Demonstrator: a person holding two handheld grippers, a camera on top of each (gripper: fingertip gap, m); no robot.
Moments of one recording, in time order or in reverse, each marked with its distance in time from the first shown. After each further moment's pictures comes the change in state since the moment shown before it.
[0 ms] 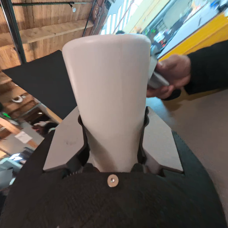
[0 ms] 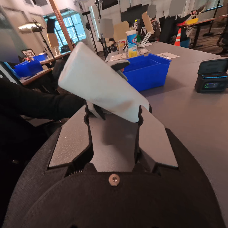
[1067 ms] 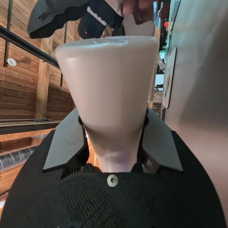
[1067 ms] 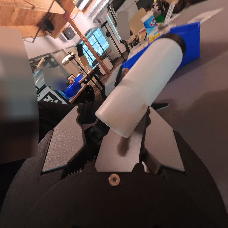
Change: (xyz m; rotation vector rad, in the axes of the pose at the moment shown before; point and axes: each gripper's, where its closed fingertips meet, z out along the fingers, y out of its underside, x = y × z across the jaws) left arm -0.005 0.041 0.017 -0.300 -0.270 1.044; right arm -0.008 0.007 -0.006 -0.009 -0.207 0.395
